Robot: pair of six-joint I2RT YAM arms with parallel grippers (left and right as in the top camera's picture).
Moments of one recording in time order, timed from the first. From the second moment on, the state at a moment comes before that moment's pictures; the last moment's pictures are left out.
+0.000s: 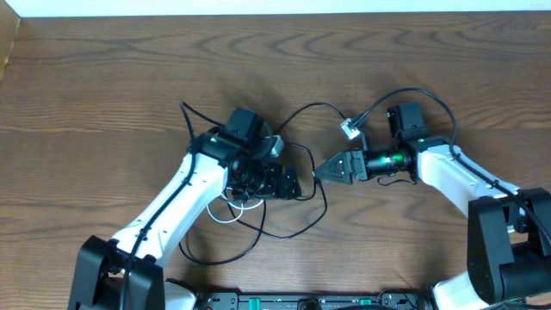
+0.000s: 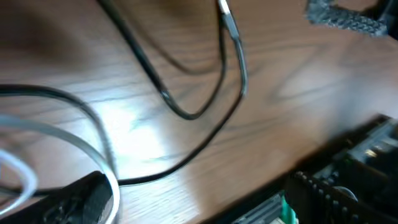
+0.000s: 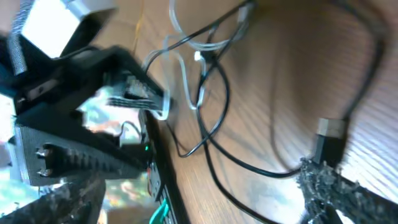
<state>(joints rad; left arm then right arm) -0.43 1.52 1.05 -0.92 0.49 -0.32 0.19 1.71 0.88 -0.39 -1.13 0.08</state>
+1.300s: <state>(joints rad) -0.08 1.45 1.23 -1.08 0.03 -0.33 0.38 1.71 0.87 -0.16 -0.94 0.34</state>
